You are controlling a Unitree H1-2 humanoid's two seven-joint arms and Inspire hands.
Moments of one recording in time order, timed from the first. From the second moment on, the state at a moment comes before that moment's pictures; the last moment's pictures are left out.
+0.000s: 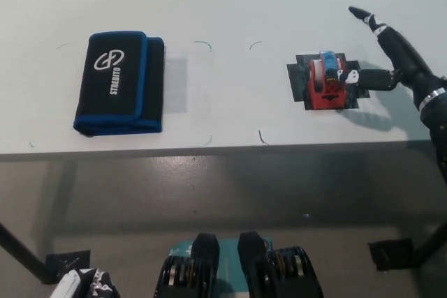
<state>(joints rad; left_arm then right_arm) 0.25 0.33 -0.05 -0.16 0.11 -0.07 -0.13 -0.77 -0.38 0.16 0.61 -0.34 -0.12 0.14</state>
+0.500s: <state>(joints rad) 0.25 0.33 -0.05 -0.16 0.11 -0.08 -0.13 -0.77 -0.37 0.14 0.86 -0.33 -0.17 0.12</state>
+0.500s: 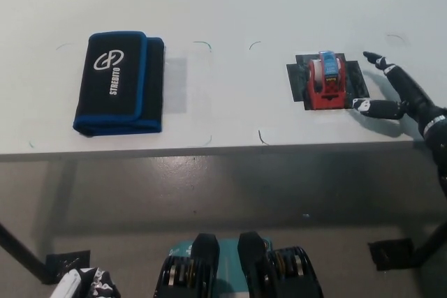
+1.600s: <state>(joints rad) 0.25 0.33 -0.04 -0.18 0.11 -0.07 -0.13 -0.88 -0.19 0.13 1.12 -0.28 -0.29 0.01</state>
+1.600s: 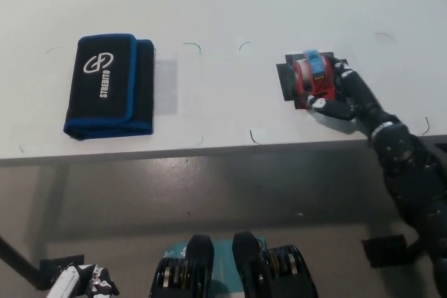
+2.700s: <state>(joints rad) 0.24 0.34 -0.04 -0.20 0.11 -0.07 -0.13 -0.97 0.12 0.16 1.23 -0.26 -0.39 -0.02</state>
